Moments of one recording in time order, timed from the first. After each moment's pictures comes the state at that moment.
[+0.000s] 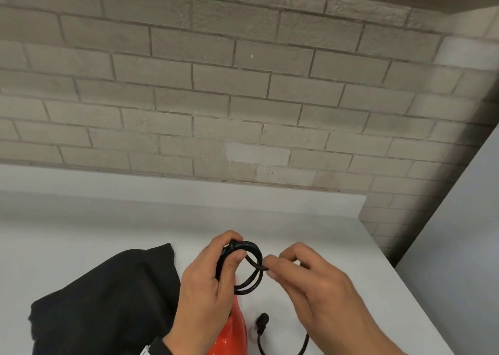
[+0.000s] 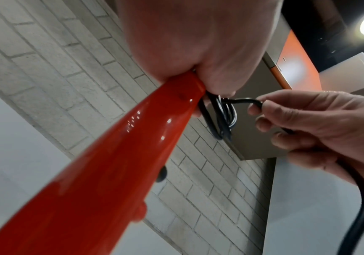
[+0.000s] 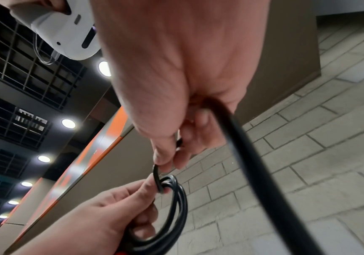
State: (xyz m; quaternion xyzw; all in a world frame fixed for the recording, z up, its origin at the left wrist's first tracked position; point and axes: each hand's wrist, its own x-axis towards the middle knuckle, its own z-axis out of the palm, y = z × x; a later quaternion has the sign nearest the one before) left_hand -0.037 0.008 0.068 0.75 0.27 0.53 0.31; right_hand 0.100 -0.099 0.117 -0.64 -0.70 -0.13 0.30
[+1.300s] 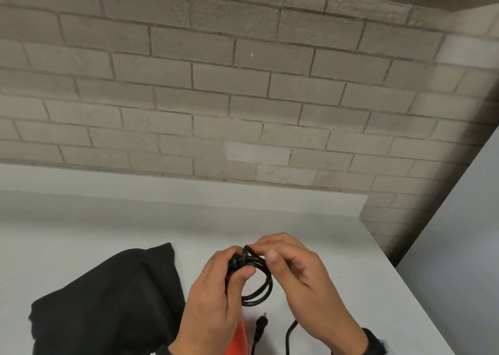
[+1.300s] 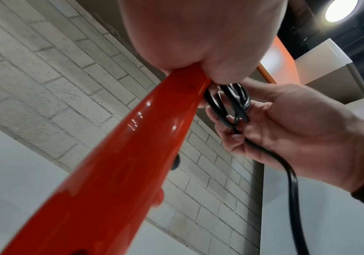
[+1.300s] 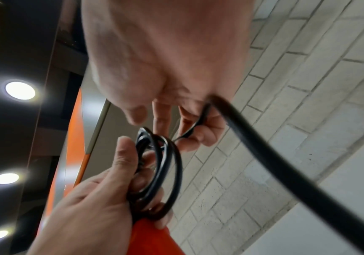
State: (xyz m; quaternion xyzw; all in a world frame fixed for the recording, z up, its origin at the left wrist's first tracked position) left_hand -0.033 0.000 0.056 0.75 0.24 0.54 0.29; right_hand 0.099 -0.075 0.107 -0.58 -0.59 0.21 0.53
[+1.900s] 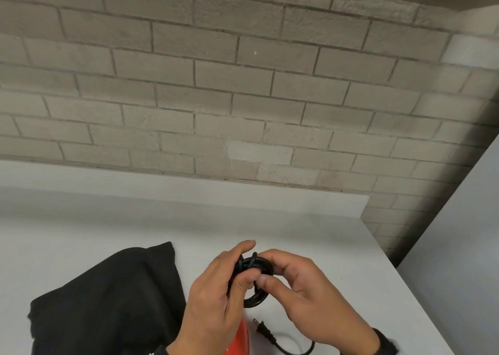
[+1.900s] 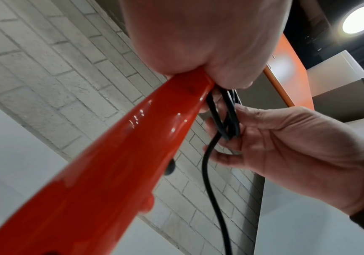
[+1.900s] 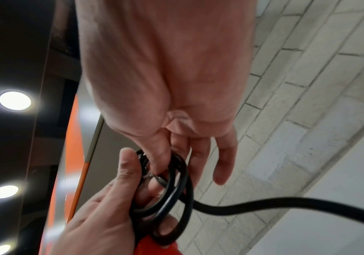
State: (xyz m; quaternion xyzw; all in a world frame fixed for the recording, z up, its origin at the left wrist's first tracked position) left_hand -0.035 0.002 0.060 0.76 0.20 0.54 0.30; right_hand 0.104 -0.076 0.112 -0.58 -0.62 0.31 0.42
